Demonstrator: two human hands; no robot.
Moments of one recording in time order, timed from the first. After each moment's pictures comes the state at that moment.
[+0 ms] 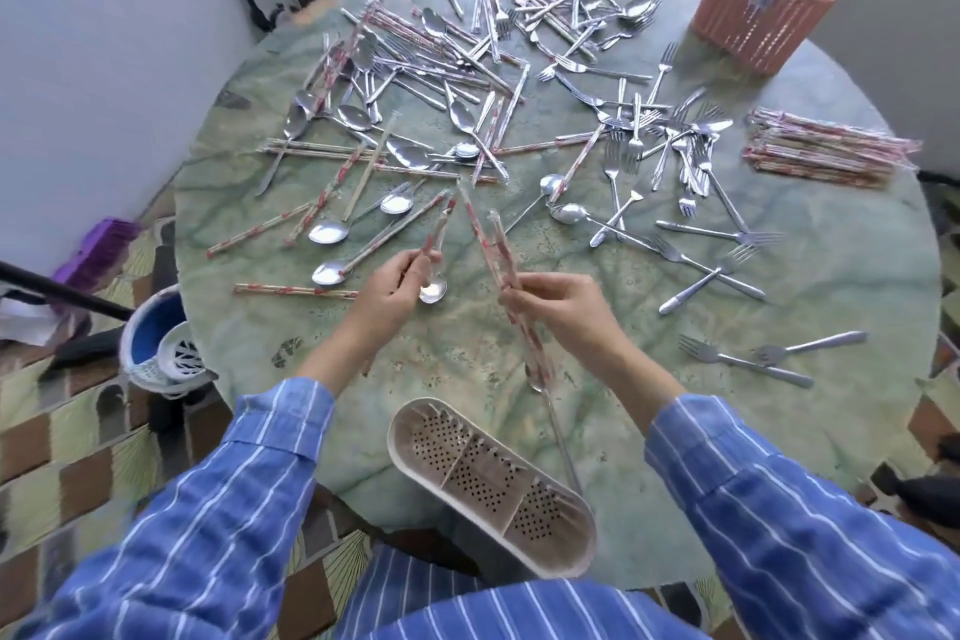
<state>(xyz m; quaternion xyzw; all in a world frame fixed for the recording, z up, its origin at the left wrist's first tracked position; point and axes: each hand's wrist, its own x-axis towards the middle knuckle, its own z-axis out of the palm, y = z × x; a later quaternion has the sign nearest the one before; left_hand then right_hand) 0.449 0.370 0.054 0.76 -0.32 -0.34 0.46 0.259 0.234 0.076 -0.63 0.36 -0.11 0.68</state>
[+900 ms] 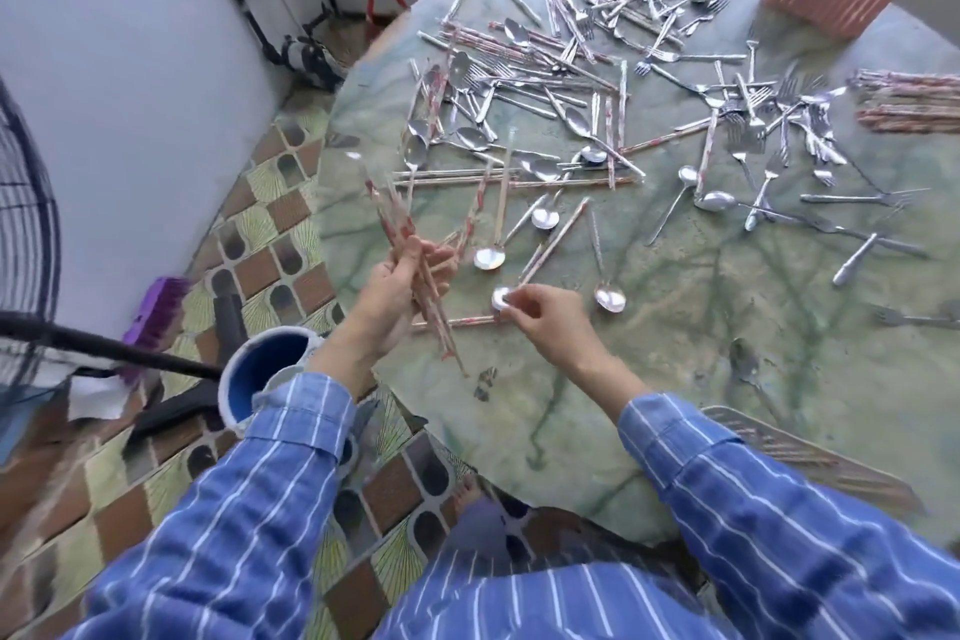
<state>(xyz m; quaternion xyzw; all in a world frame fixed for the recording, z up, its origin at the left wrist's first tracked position) 0.673 0.468 0.074 0.57 -0.12 -0.53 0.62 0.490 0.385 0.048 -0.77 0.45 -0.11 0.44</state>
